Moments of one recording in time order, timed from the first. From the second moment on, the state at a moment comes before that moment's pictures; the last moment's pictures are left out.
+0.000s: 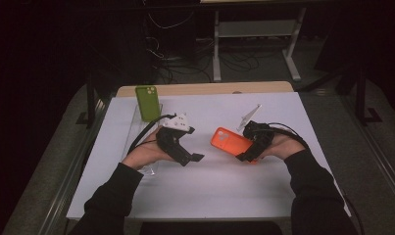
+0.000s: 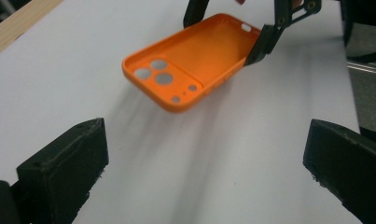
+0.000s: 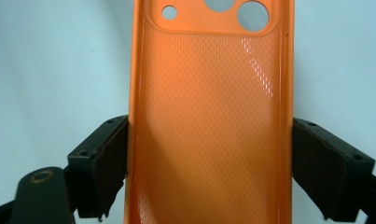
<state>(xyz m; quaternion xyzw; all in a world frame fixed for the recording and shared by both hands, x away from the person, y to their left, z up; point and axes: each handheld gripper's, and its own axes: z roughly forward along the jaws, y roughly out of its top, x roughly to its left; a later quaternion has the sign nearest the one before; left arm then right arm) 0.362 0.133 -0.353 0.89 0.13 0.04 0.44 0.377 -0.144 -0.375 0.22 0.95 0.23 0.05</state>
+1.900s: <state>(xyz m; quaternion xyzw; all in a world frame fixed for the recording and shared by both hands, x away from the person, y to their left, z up) 0.348 0.099 -0.395 0.94 -0.01 -0.02 0.34 0.339 -0.095 -0.369 0.03 0.97 0.22 0.02</state>
